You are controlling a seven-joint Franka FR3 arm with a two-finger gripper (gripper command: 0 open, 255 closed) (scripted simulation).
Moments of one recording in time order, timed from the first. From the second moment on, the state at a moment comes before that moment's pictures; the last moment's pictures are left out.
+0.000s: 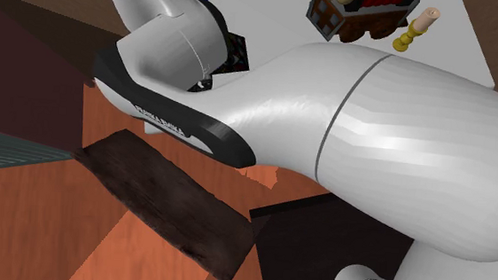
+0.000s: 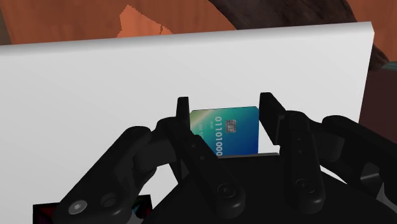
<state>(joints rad) 0.25 0.54 0.32 -1.55 -0.06 1.97 0.65</state>
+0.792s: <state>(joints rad) 0.25 0.52 0.33 -1.53 -0.06 1.93 0.65</state>
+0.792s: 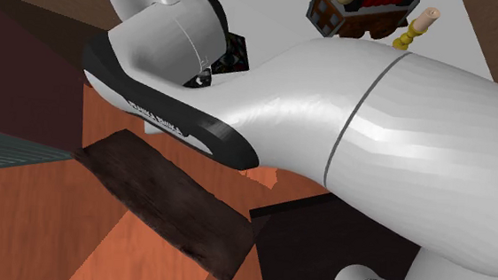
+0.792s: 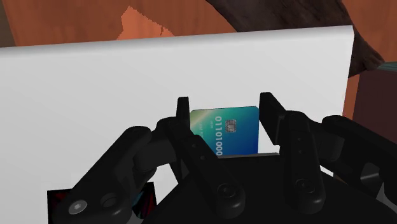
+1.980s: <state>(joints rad) 0.26 0.47 0.34 -1.36 -0.04 1.71 0.66</state>
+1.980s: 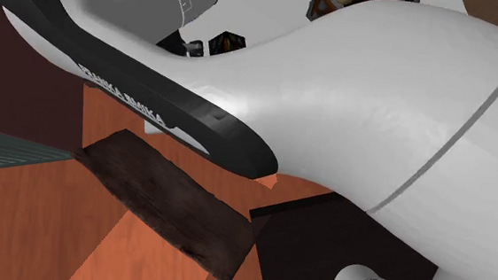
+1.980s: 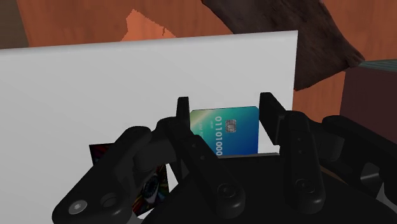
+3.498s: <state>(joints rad) 0.12 0.27 0.31 -1.46 0.01 1.60 0.50</state>
